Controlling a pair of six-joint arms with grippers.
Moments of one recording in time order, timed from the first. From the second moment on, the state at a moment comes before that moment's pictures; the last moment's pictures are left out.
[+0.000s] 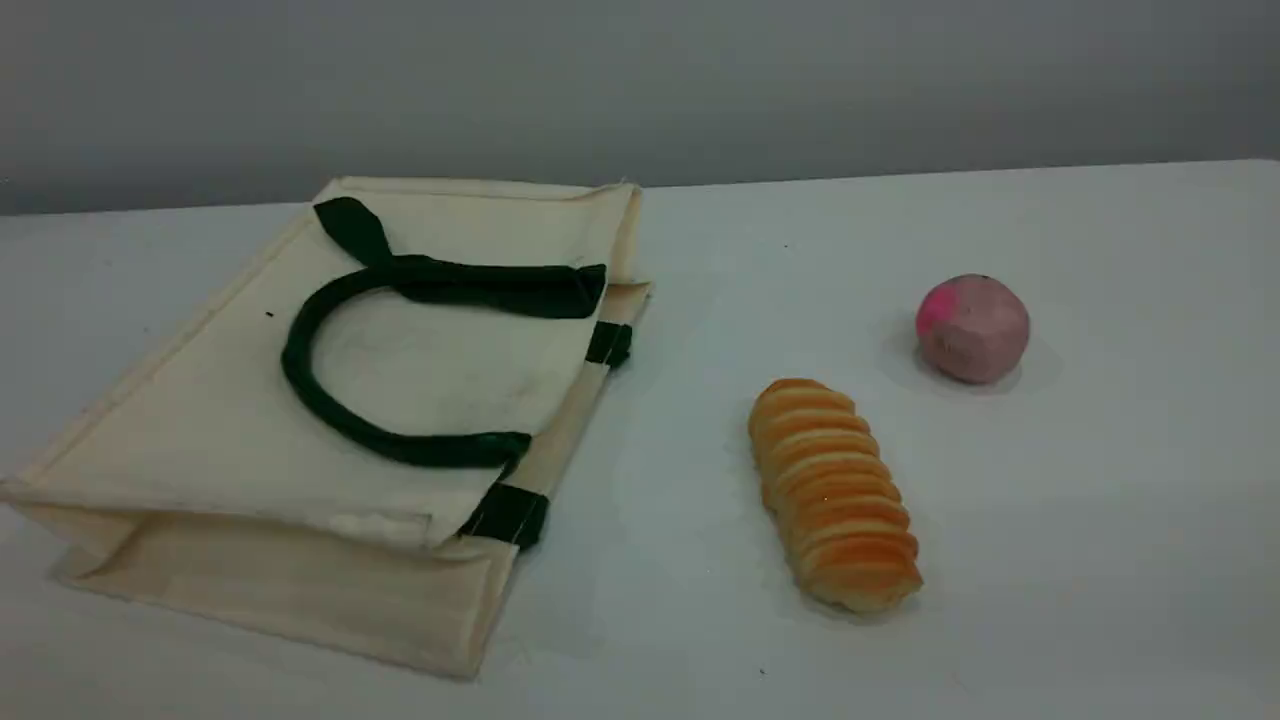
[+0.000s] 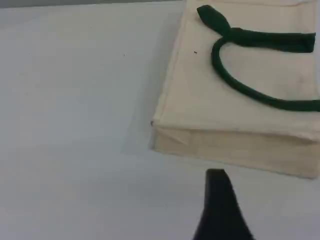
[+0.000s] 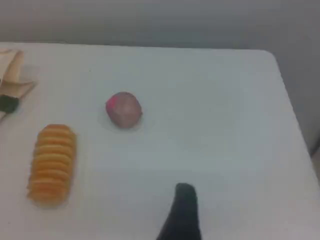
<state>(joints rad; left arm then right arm) 0.03 0.00 -0.51 -0.08 1.08 0.10 0.01 0.00 -0.51 0.03 1.06 -0.05</state>
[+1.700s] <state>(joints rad) 0.01 1.22 -1.00 -0.09 0.82 0.04 0.06 0.89 -1.04 0.04 0.89 0.06</state>
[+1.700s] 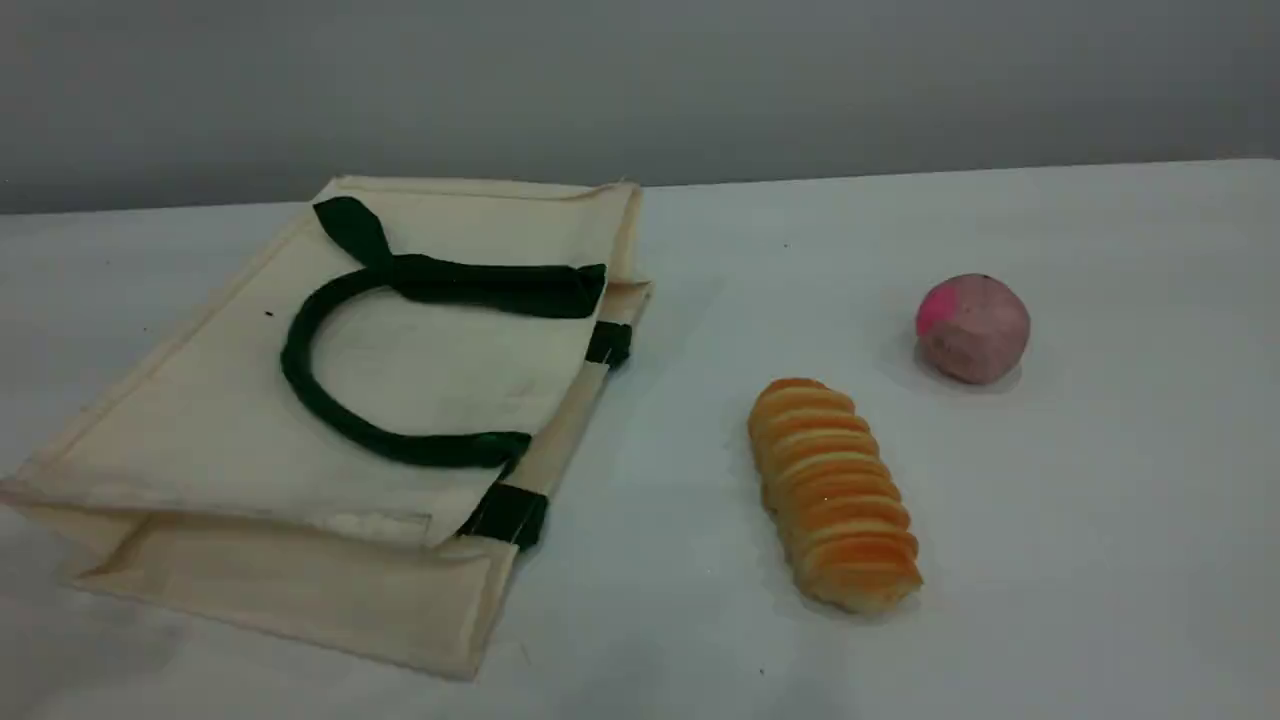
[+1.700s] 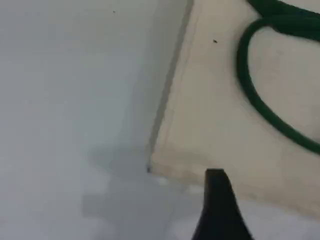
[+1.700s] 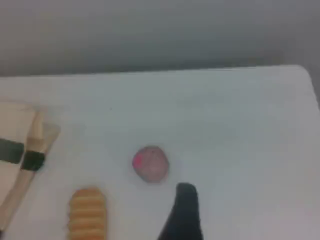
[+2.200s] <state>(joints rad) 0.01 1.56 -1.15 -0.11 0.77 0.04 0.06 1.18 -1.06 0.04 0.75 0.04</state>
